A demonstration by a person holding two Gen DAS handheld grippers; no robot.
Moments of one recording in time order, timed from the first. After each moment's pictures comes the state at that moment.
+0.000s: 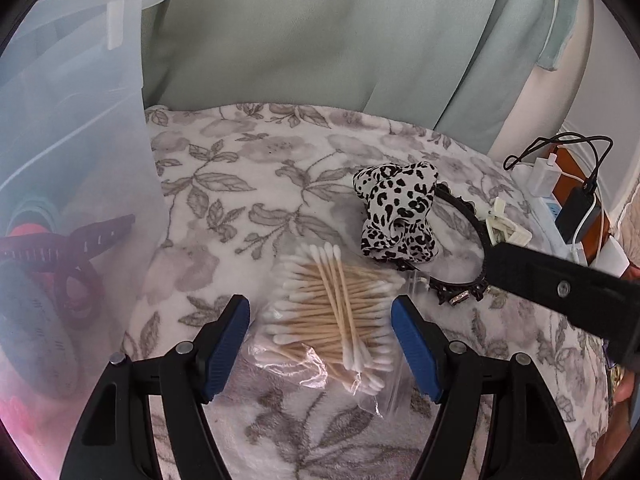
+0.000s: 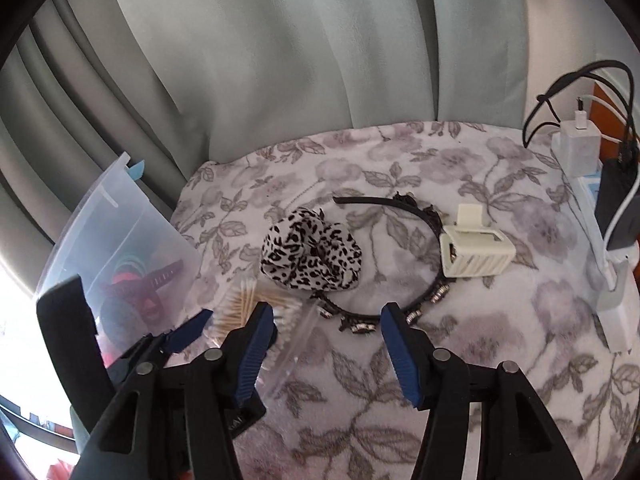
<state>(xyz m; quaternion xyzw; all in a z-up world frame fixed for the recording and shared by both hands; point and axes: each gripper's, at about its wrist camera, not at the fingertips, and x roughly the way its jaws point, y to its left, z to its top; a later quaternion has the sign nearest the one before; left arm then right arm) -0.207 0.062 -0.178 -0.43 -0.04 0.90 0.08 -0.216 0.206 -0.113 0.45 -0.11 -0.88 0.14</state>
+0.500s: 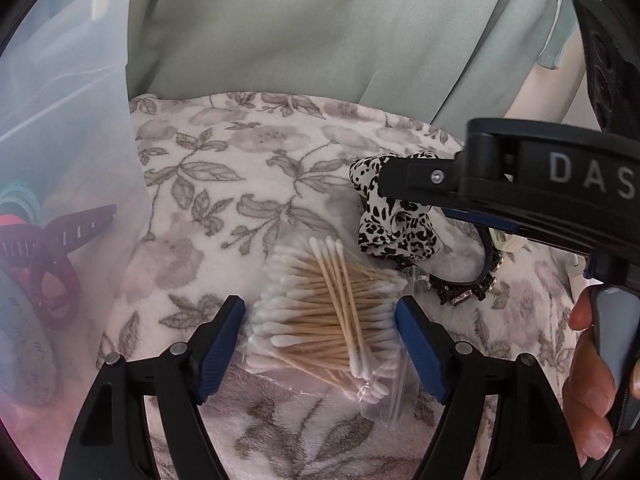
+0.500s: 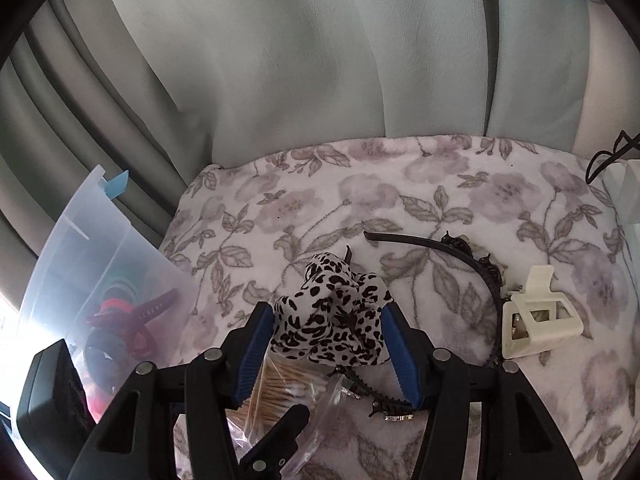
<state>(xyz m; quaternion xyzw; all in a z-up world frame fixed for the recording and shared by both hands) -0.215 0.061 -0.188 -0.44 -0.06 0.89 0.10 -0.271 0.178 -0.131 0.45 -0.11 -0.87 0.15</state>
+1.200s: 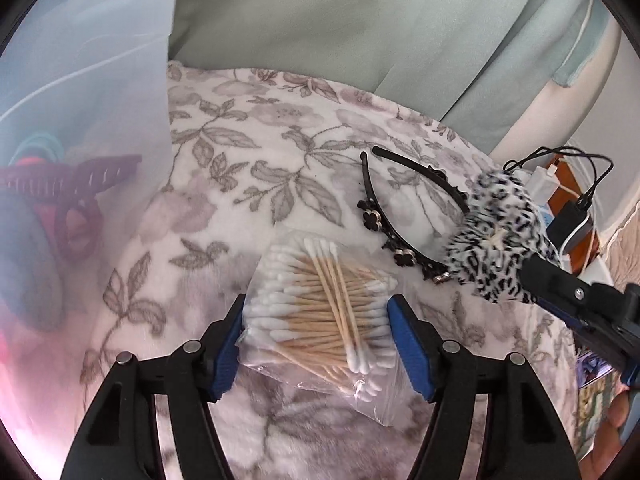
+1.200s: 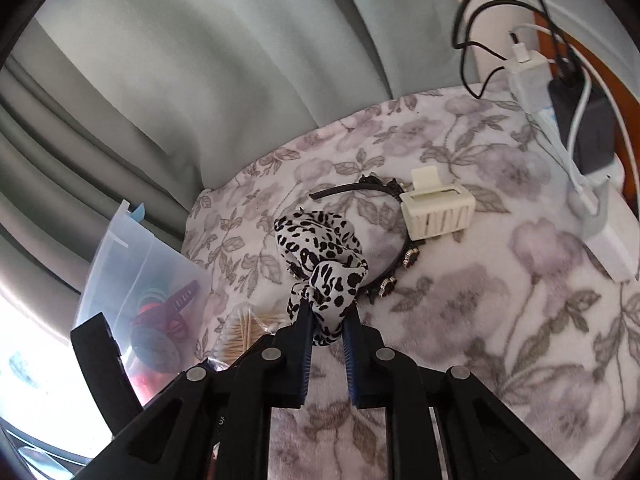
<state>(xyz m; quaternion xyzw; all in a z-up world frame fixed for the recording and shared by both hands) -0.190 0.056 -0.177 -0.48 -0.12 0.87 0.07 -0.185 0.260 -0.111 0.45 -0.24 -0.85 0.12</state>
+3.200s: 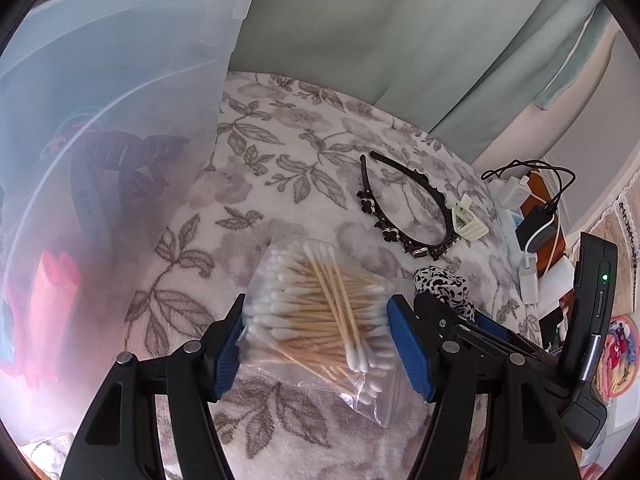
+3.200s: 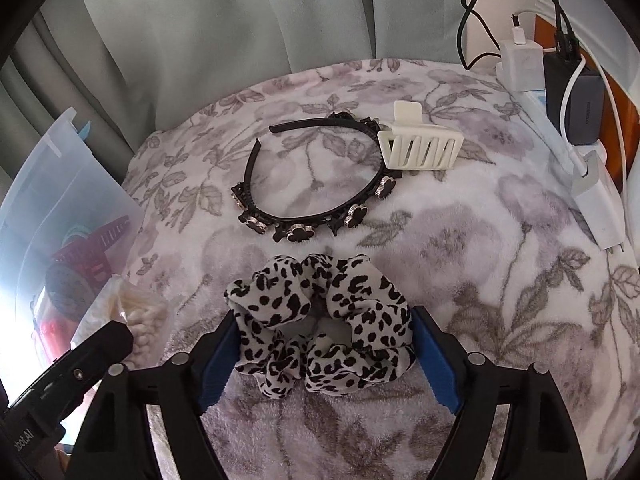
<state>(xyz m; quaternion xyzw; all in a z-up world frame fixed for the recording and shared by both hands) -0.144 0.030 -0.147 -0.47 -0.15 0.87 0.07 -0.173 0.221 -0.161 0.50 -0.12 -0.86 0.05</state>
